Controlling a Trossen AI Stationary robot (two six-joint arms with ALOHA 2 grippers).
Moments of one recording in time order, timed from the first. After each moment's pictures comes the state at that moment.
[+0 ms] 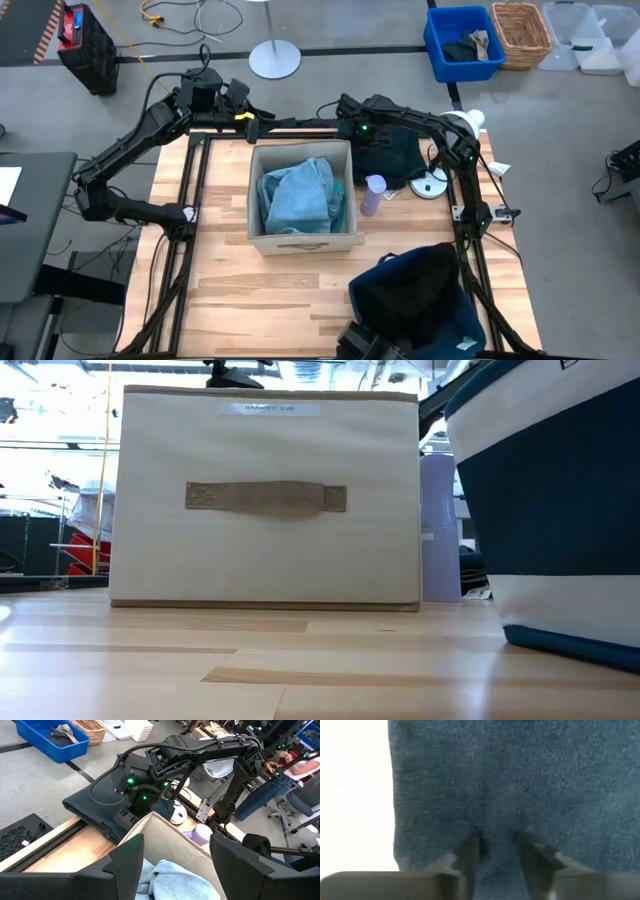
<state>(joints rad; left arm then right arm) 0.64 1.22 1.48 -0.62 0.31 -0.34 -0.65 2.10 1.76 -1.10 -0.01 0.86</state>
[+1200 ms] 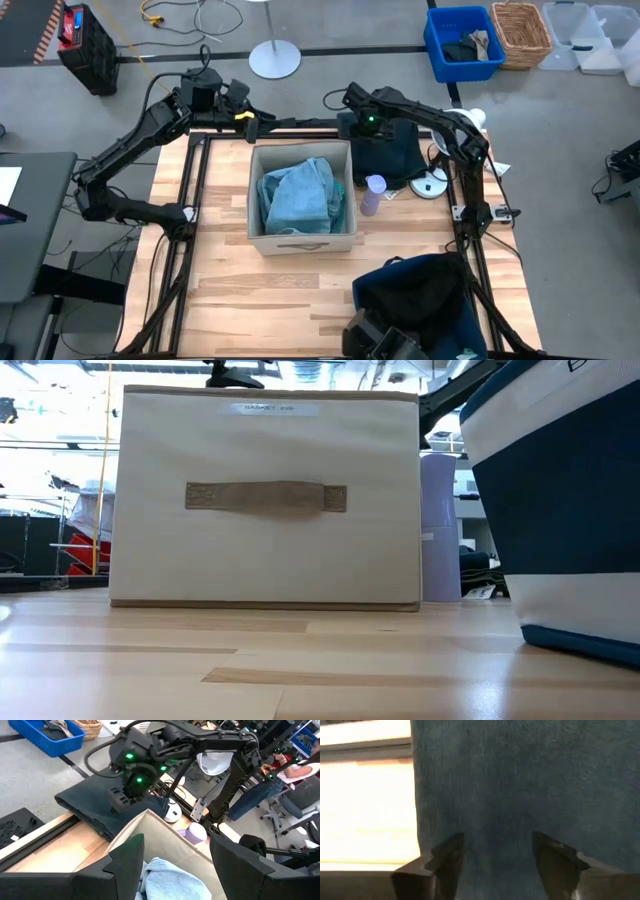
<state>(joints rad) 0.64 1.22 1.48 -0.62 0.34 -0.38 -0.71 2.05 1.76 -1.04 0.00 0.91</state>
